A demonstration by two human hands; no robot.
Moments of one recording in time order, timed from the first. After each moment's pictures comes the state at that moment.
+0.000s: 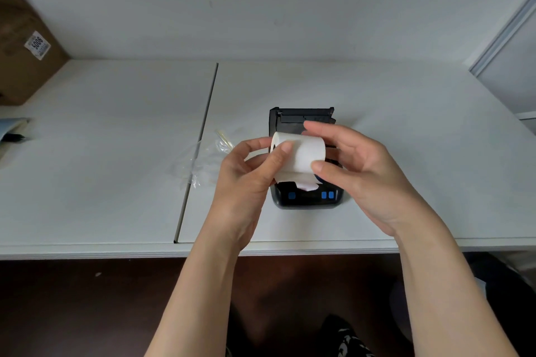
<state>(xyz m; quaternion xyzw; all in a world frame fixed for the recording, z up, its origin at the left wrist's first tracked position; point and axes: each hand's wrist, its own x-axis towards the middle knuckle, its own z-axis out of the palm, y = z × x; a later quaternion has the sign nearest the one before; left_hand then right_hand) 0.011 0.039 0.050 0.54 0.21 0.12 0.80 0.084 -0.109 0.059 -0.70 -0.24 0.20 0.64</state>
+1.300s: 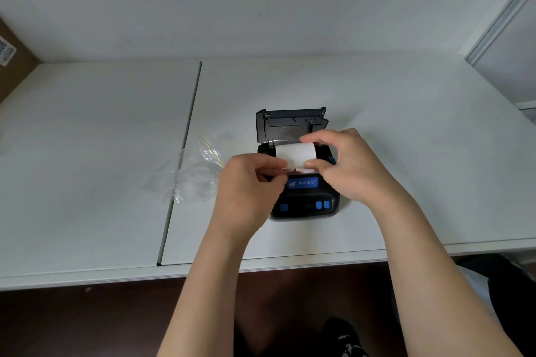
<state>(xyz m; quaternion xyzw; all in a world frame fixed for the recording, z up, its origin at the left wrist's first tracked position) 0.043 0.040 0.033 0.82 0.22 0.09 0.52 0.139 -0.096 0.025 -0.91 -0.19 0.12 0.36</state>
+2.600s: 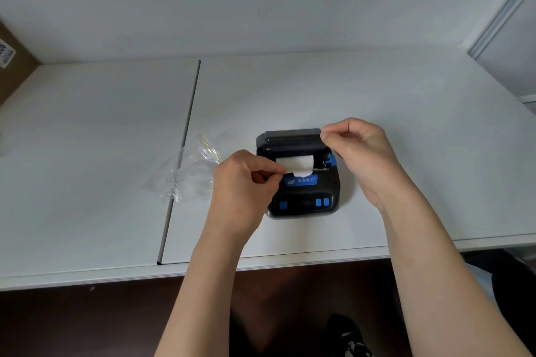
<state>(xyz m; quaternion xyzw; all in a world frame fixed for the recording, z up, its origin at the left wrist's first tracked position) 0.039 0.044 0.027 0.84 0.20 0.14 0.49 0.146 -0.098 0.023 -0.76 -0.04 0.11 0.63</state>
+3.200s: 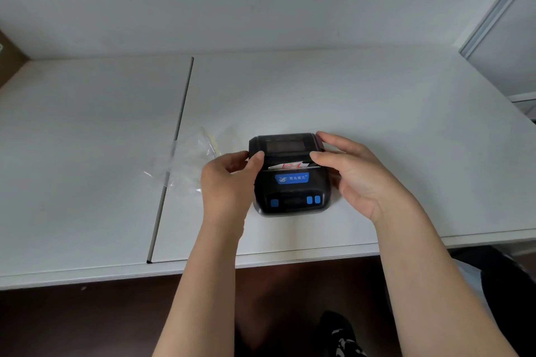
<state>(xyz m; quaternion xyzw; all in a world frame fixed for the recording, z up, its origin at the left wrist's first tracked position) 0.054 0.040 0.014 0.66 0.39 0.14 0.63 0.135 -0.108 0.018 -0.66 0.05 0.26 0.70</state>
